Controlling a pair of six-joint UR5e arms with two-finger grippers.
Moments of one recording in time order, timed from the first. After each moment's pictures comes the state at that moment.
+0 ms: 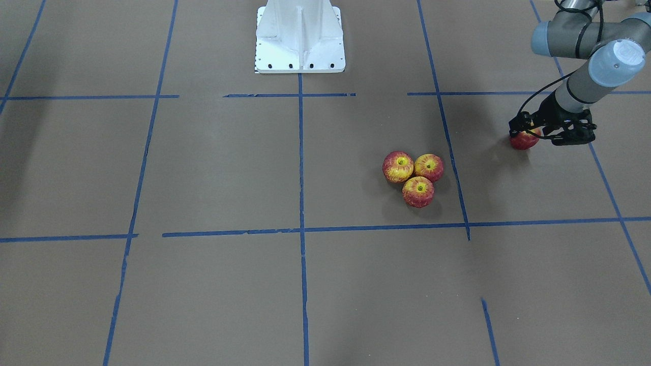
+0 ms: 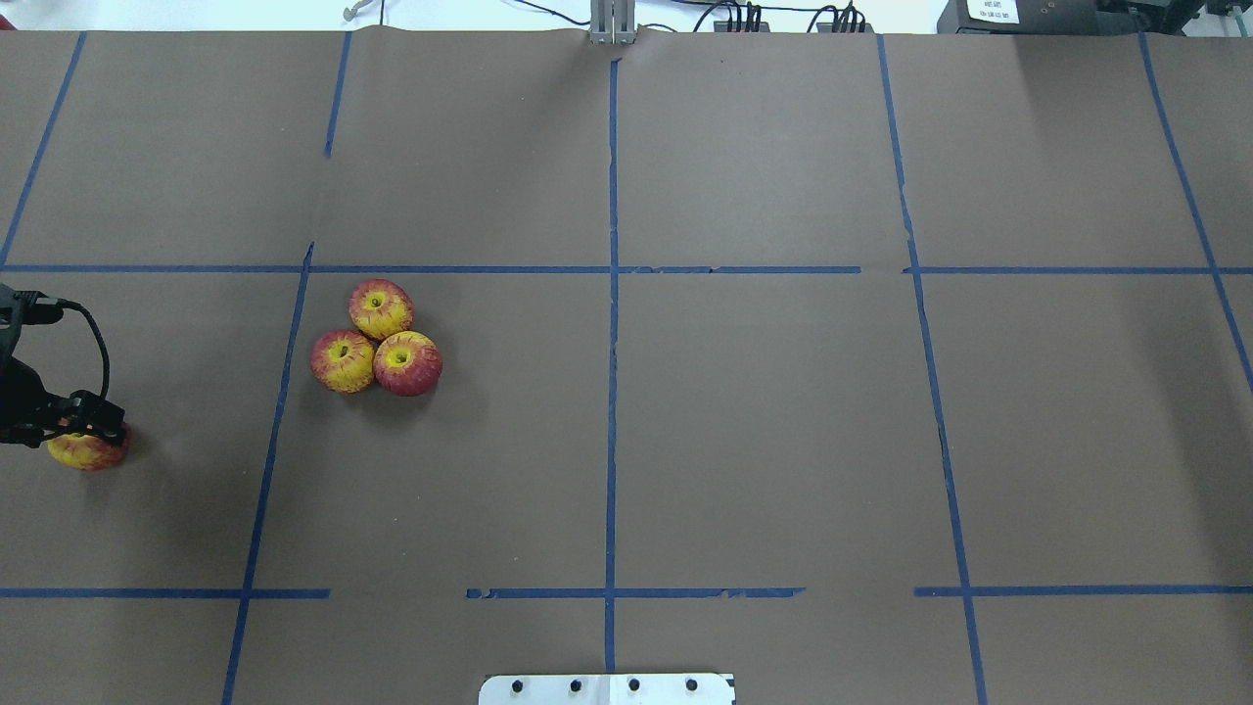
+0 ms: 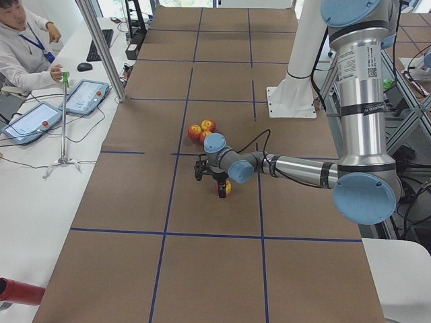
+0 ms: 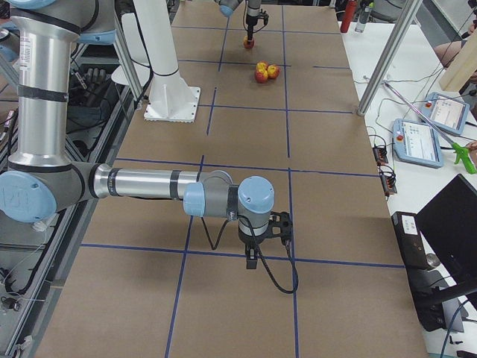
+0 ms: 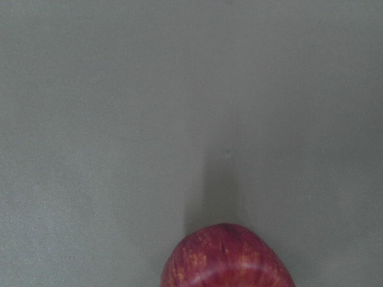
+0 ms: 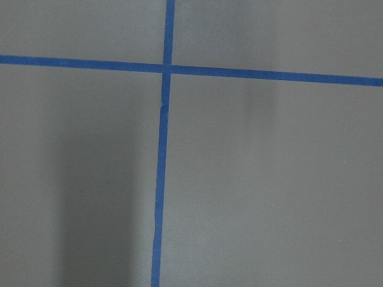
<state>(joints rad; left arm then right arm) -0.87 -1.42 -1.75 -2.02 -2.21 -0.84 1.59 -1.71 1.71 -1.58 2.29 -0.06</state>
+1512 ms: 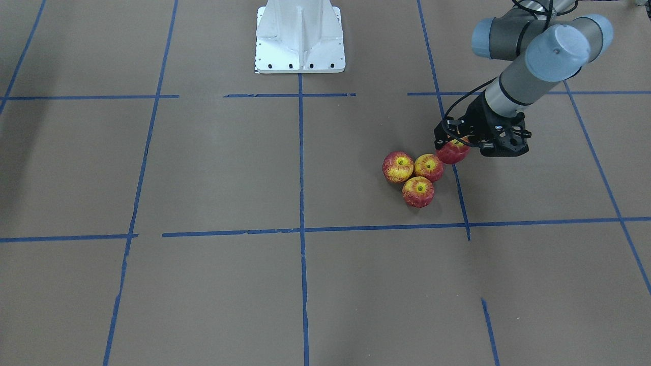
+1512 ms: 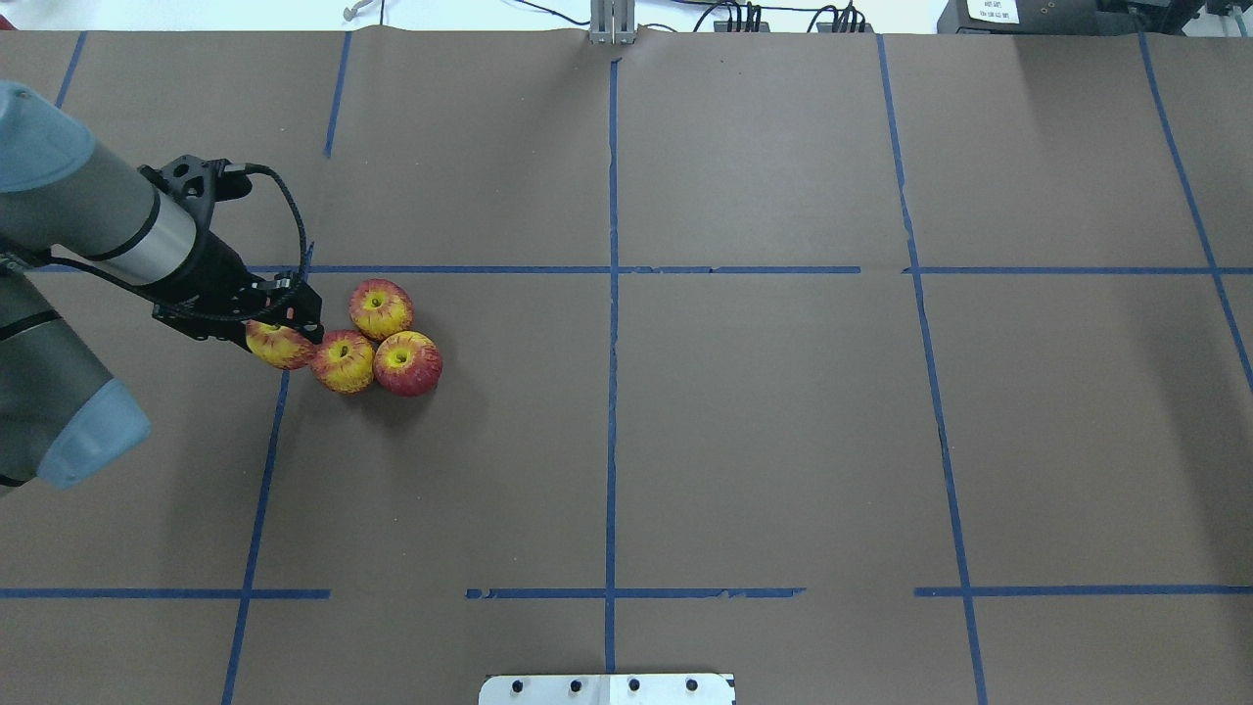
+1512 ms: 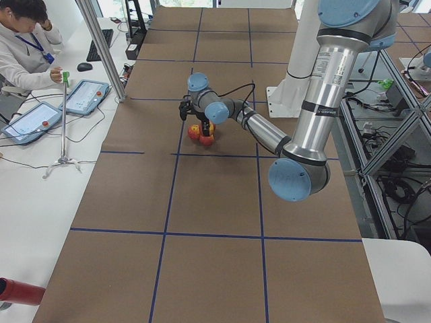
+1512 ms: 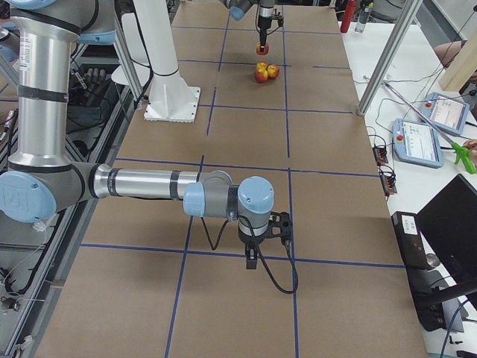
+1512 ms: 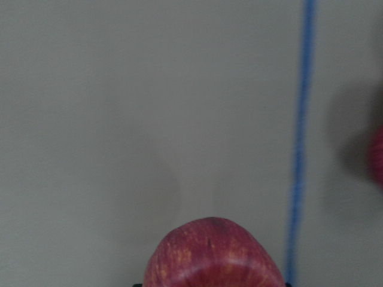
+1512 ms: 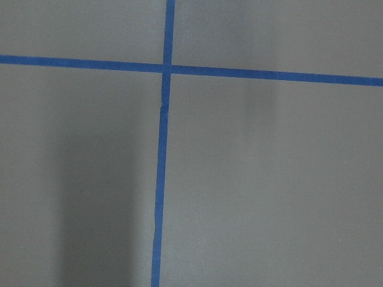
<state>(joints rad) -0.83 -1.86 -1.84 -1.75 -2.27 -1.06 1.59 -1.71 1.71 -1.58 2.29 -0.06</state>
